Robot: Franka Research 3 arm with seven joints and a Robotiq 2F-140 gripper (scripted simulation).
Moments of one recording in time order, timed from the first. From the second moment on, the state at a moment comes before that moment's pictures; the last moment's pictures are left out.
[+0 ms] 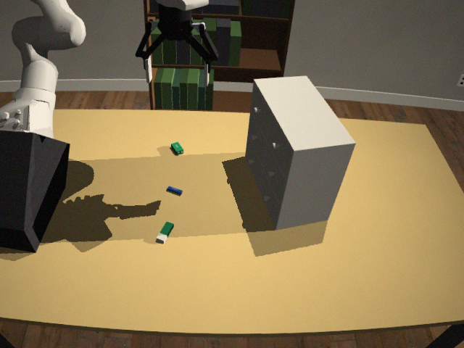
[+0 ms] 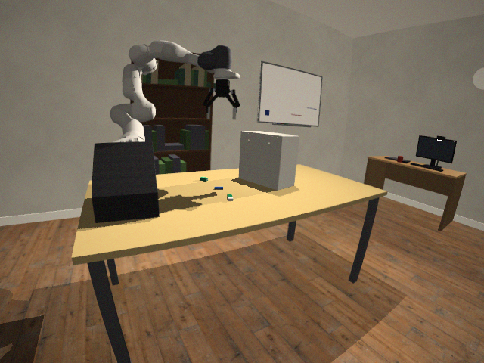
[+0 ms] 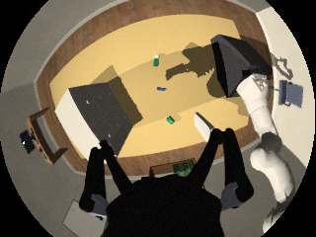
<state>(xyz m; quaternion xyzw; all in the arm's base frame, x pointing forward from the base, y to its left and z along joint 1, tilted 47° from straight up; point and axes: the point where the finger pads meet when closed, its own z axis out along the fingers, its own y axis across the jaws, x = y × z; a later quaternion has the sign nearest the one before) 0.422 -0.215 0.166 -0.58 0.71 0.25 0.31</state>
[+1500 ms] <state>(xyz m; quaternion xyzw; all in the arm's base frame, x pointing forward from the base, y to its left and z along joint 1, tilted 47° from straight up) 0.419 -0.188 0.152 -0.55 0.73 0.27 0.30</state>
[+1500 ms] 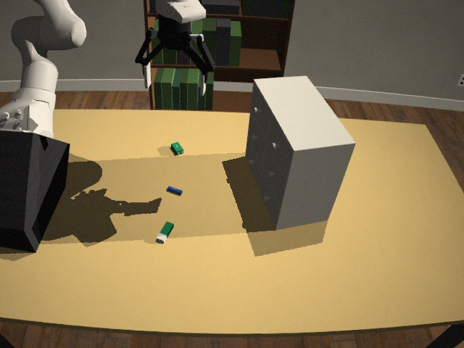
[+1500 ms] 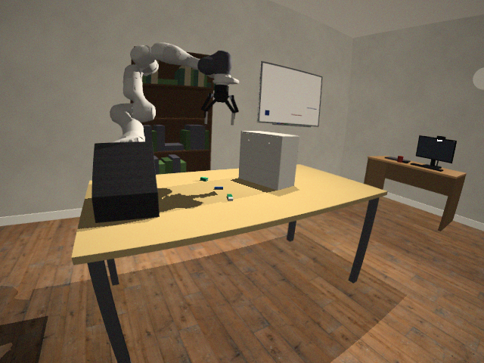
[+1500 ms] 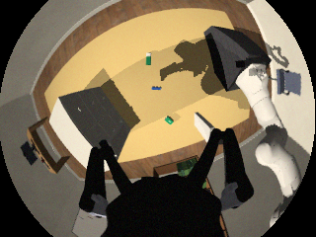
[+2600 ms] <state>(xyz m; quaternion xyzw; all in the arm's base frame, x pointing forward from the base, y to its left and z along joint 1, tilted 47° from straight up) 0.430 -0.139 0.108 -0.20 0.89 0.37 0.16</state>
